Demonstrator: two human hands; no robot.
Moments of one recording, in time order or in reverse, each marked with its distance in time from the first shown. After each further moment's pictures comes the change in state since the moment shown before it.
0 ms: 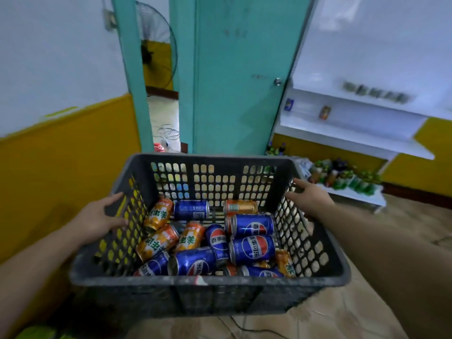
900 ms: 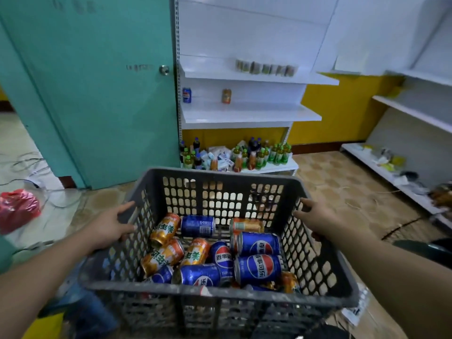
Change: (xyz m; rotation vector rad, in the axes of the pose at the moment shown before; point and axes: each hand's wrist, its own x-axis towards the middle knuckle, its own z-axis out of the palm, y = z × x) left_hand 0.313 0.247 0.212 0.062 -0.512 0.399; right_hand 0.163 0.151 -0.042 0.230 0.099 0.650
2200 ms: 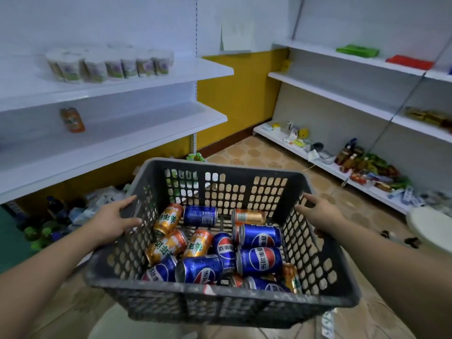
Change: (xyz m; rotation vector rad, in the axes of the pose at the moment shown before) left_hand 0.520 0.409 0.304 0.226 -0.365 0.306; right_hand 0.459 0.111 -0.225 0.186 0.230 0.456
